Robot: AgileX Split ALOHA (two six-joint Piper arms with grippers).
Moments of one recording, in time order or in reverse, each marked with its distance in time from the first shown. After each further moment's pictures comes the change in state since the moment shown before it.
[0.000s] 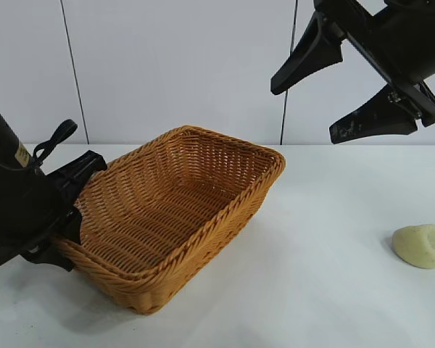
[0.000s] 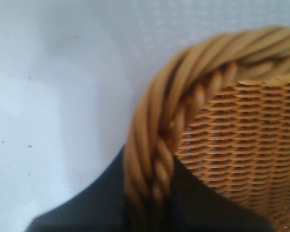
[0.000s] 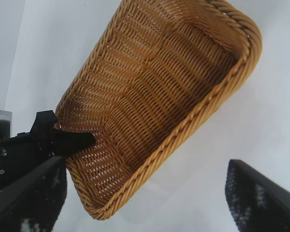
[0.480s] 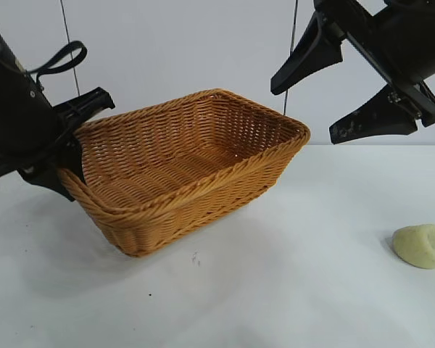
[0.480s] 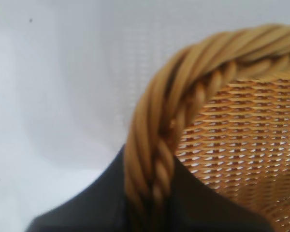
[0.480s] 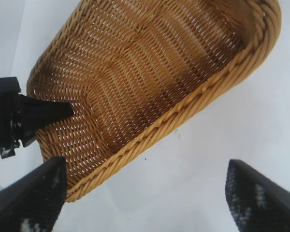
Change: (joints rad) left arm 0.158 -0.004 -0.292 -0.320 0.288 0.750; right arm 0.000 0.000 0.000 0.000 0.000 0.000
